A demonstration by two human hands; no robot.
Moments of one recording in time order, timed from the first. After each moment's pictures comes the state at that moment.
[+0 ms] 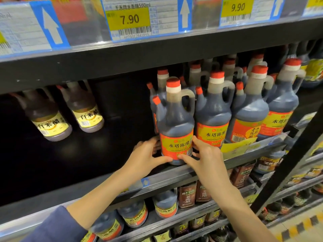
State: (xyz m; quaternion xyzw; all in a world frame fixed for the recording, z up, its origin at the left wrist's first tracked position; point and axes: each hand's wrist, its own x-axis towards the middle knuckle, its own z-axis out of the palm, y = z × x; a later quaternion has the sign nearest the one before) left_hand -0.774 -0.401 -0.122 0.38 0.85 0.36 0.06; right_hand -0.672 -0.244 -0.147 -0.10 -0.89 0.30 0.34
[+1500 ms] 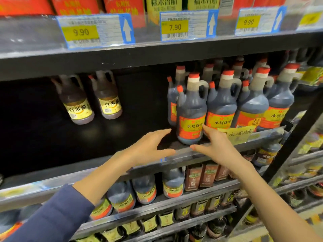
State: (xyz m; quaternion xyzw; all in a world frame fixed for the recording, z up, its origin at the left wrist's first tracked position) left_hand -0.746 -0.457 -0.091 0.44 0.87 0.20 0.10; right_hand -0.643 -0.257 -0.107 -0.07 -0.93 0.30 0.19
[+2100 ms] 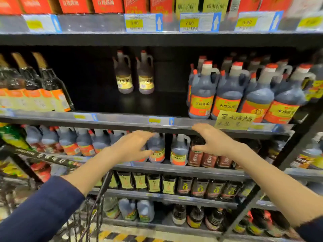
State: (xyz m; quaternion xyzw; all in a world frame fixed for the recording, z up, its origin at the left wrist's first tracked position) left_hand -0.591 -0.532 -0.116 0.29 0.96 0.02 0.00; right_hand -0.563 -0.264 -0.096 0.17 -0.98 0.07 0.01
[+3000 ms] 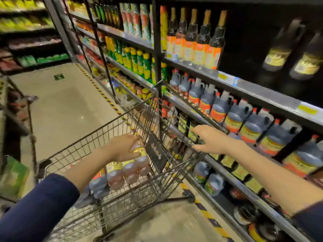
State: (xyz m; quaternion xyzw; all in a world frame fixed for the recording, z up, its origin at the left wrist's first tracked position) left_hand -0.272 -0.797 -0.179 -0.14 0.98 0.01 0.12; right_hand -0.470 -0.565 -0.147 0.54 -0.84 -0.03 -0.12
